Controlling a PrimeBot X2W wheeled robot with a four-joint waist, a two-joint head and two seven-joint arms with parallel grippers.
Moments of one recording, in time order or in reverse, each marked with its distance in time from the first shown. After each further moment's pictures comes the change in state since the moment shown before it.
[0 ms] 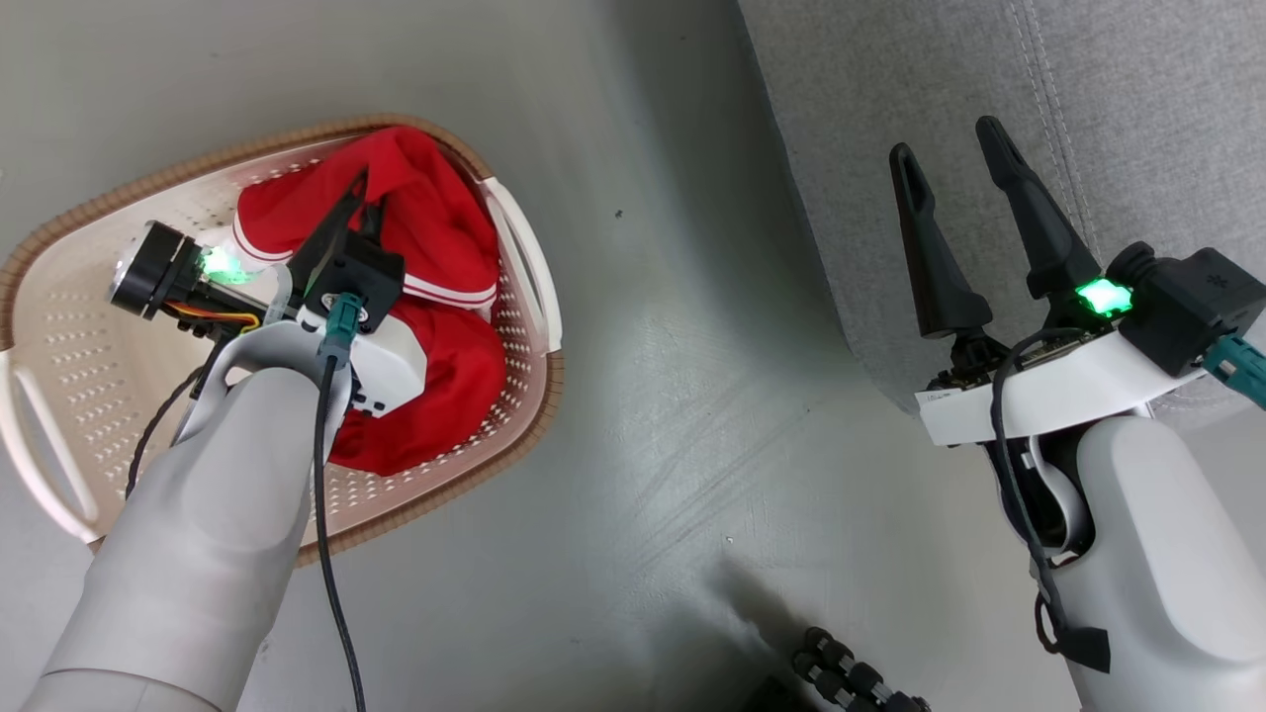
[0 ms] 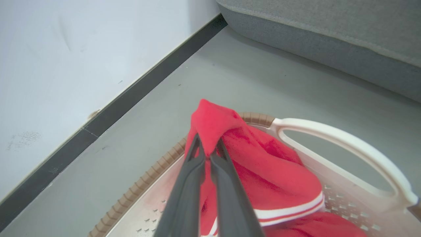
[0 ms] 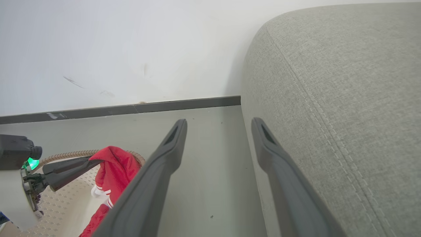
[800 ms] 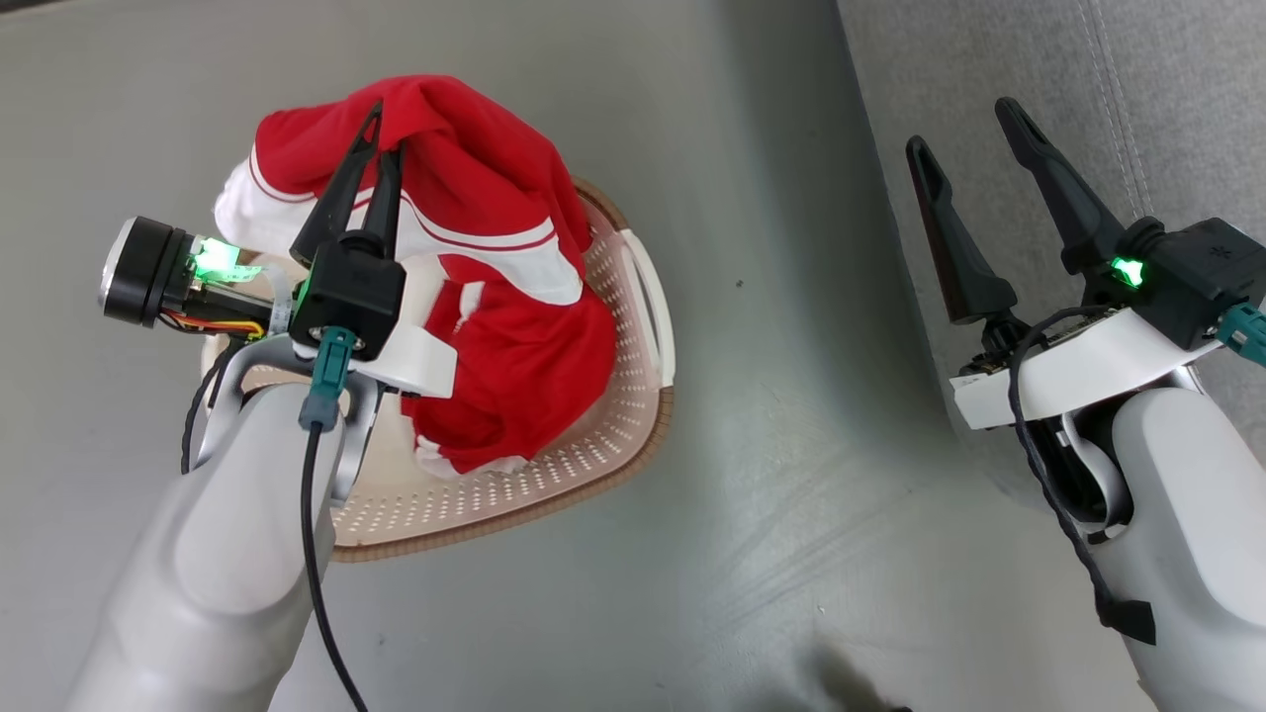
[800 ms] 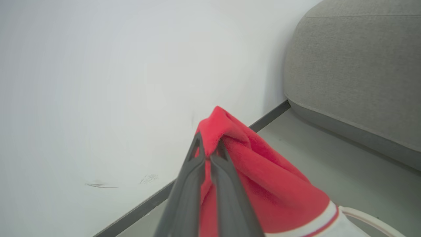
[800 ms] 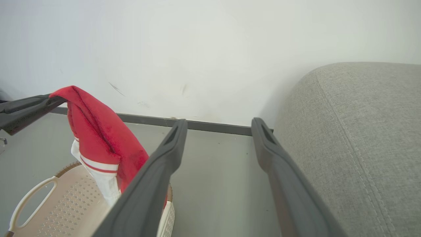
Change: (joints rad) left arm 0.131 0.010 0.044 -0.390 -0.061 0.086 -0.007; right arm -0.057 -0.113 0.057 0.043 -0.025 0.000 0.000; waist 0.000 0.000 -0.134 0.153
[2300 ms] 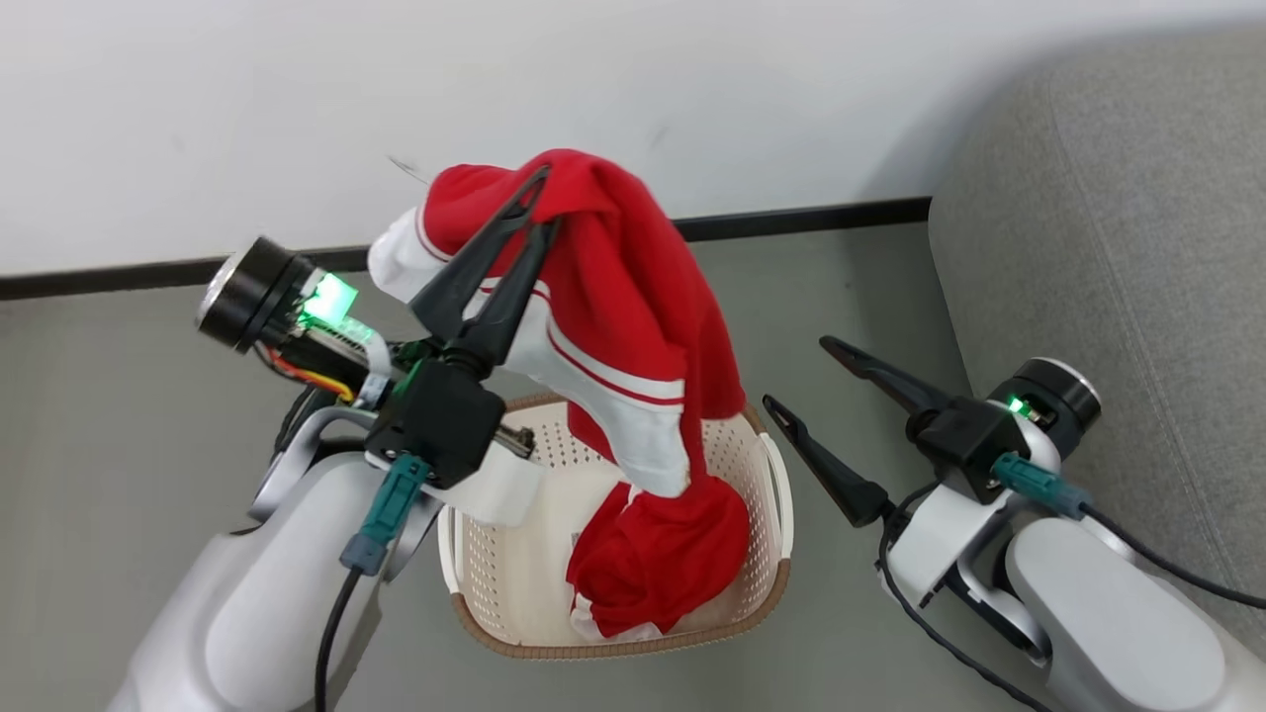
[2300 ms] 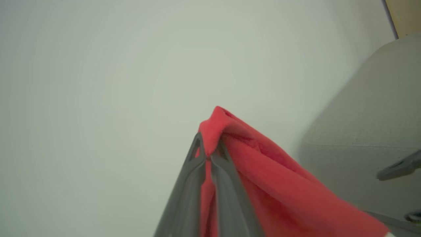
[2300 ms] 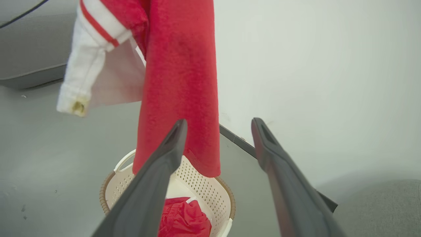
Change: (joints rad) left arm 0.113 0.055 -0.133 -0.353 -0.027 -0.111 -0.003; right arm 0.041 -0.151 0.421 0.128 -0.031 0.000 0.000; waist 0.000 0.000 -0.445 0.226
